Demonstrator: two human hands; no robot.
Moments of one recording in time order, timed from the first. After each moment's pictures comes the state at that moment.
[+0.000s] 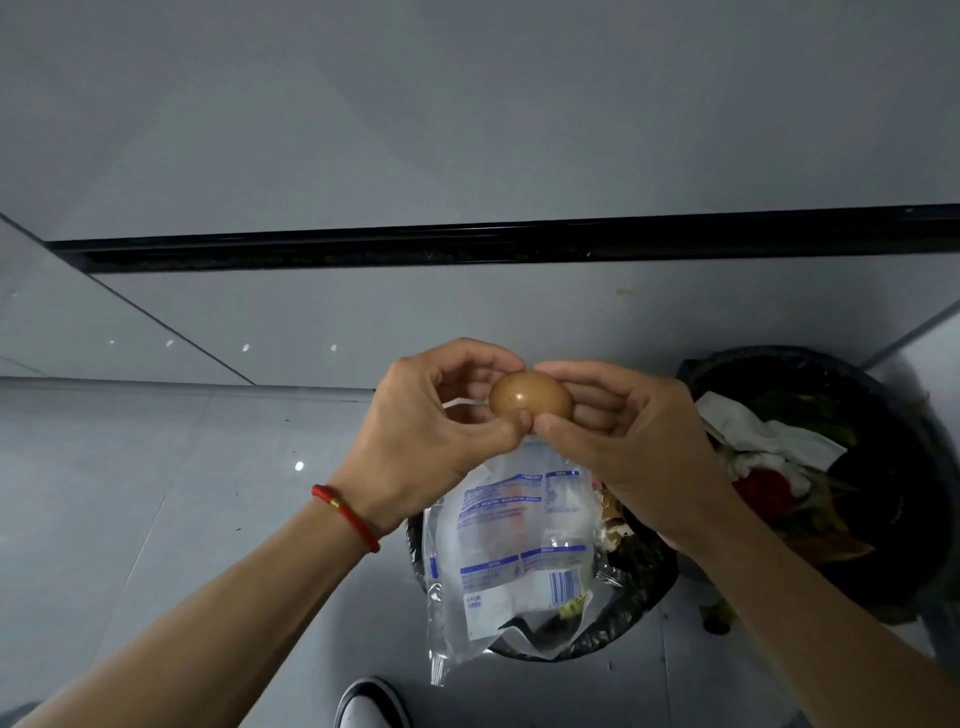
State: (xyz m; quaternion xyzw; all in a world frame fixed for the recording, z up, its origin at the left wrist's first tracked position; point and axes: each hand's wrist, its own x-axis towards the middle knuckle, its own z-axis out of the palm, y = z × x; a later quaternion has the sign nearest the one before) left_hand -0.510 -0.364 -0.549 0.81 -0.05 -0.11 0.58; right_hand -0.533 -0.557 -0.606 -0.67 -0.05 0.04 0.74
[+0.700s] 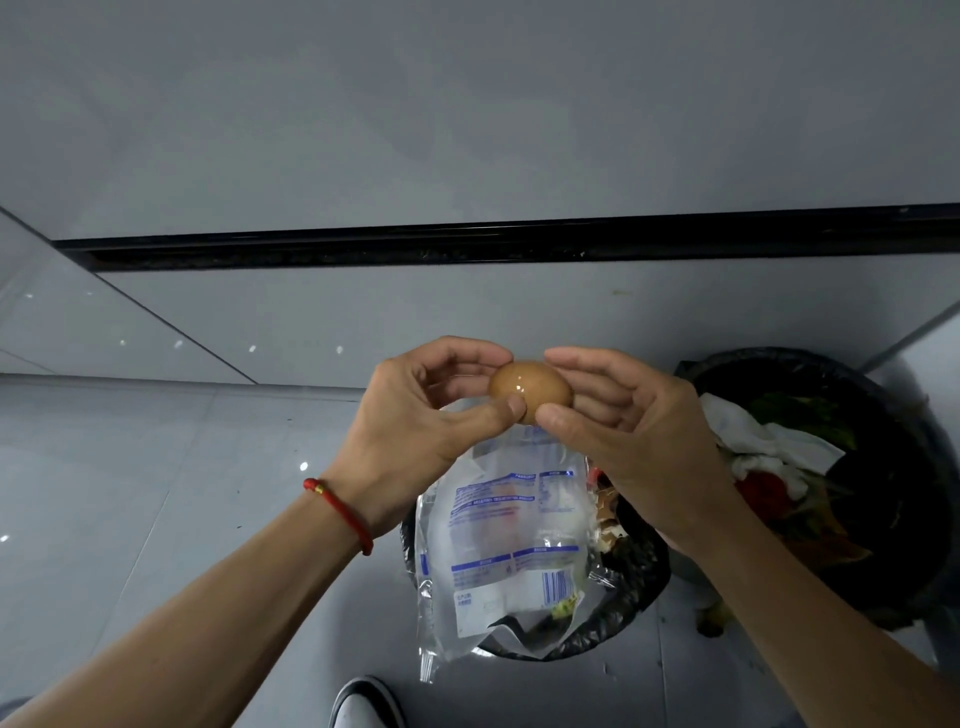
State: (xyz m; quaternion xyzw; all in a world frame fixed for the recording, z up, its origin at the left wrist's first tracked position) left_hand -0.511 -0.365 -0.550 0.76 -0.01 -0.11 0.64; right_hand -0.534 -0.564 -0.601 -0.64 -0.05 0.02 0.77
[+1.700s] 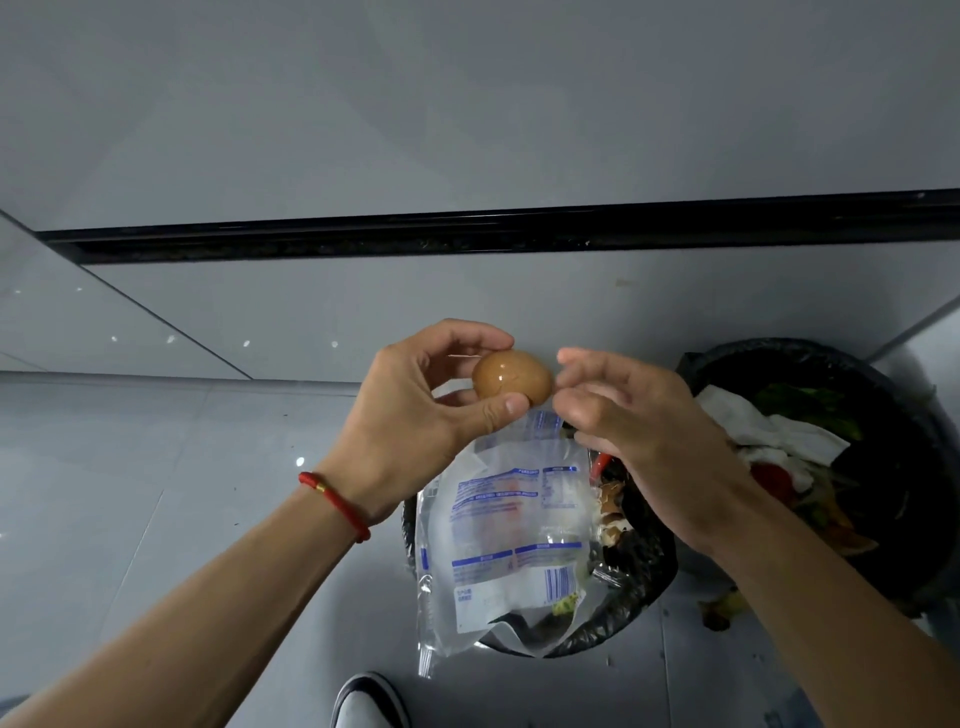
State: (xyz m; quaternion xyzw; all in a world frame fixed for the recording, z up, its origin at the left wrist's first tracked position) left_hand -0.503 -0.359 -0.551 0.79 -0.05 -0.10 0.61; right_hand -0.539 -0.563 -0.579 -0.70 0.03 0.12 0.70
